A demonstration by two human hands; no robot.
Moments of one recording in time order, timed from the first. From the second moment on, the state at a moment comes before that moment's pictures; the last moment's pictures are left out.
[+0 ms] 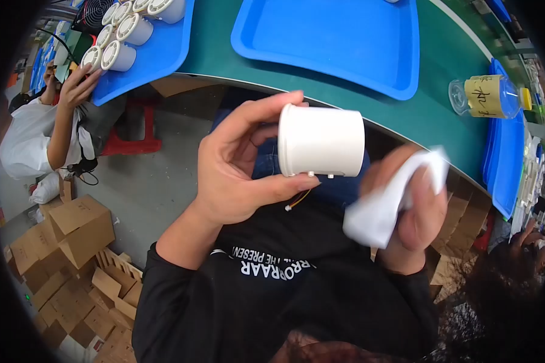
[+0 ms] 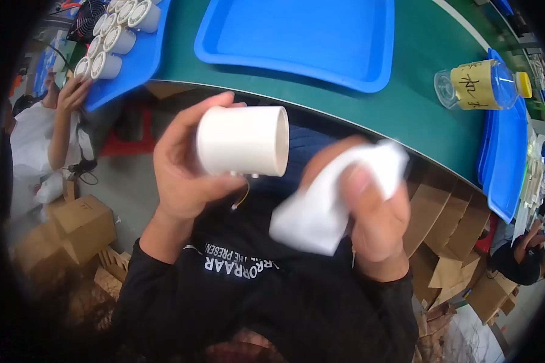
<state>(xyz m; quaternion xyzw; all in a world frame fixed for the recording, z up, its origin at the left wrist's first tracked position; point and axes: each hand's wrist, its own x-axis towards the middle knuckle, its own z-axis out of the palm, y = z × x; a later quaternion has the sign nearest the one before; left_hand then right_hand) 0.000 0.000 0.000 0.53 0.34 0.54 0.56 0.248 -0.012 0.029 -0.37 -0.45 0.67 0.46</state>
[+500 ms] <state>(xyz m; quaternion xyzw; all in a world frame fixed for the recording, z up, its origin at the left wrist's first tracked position) -0.012 0.007 0.013 0.64 0.42 0.46 0.45 0.195 -0.012 -0.004 -0.40 -0.51 0.60 0.47</state>
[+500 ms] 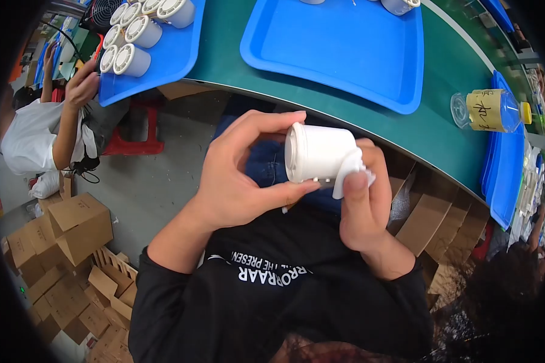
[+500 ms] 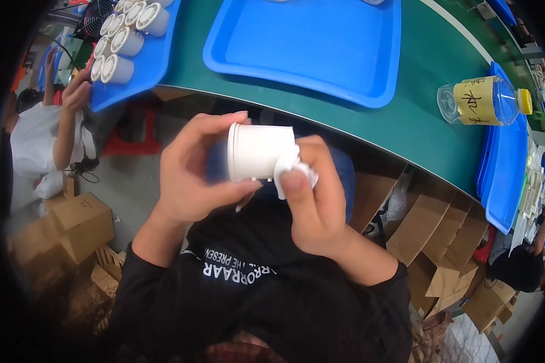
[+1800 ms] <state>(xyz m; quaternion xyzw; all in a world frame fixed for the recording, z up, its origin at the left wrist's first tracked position) 0.039 0.090 0.065 0.59 0.36 0.32 0.65 0.261 0.052 0.009 -0.34 -0.68 0.24 0.61</state>
